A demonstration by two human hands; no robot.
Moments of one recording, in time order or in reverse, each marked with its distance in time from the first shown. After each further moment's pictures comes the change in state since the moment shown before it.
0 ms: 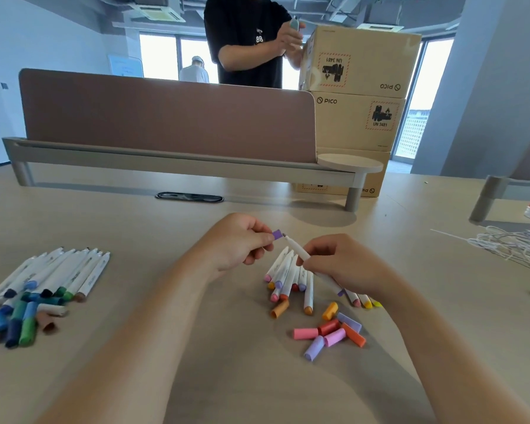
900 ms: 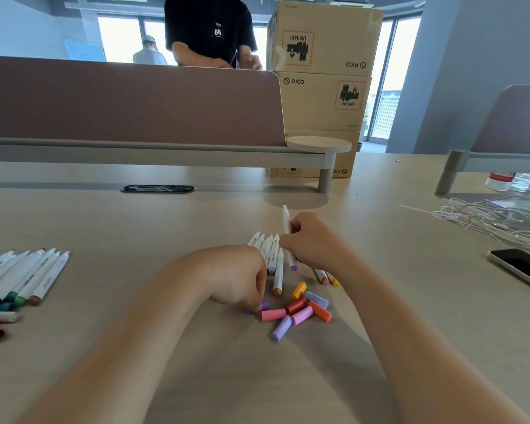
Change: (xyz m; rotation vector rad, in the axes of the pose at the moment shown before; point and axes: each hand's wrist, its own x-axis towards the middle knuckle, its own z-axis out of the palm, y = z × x) left_hand -0.031 0.024 0.045 0.959 -0.553 0.034; right_hand 0.015 0.015 0.010 -0.094 0.201 0.220
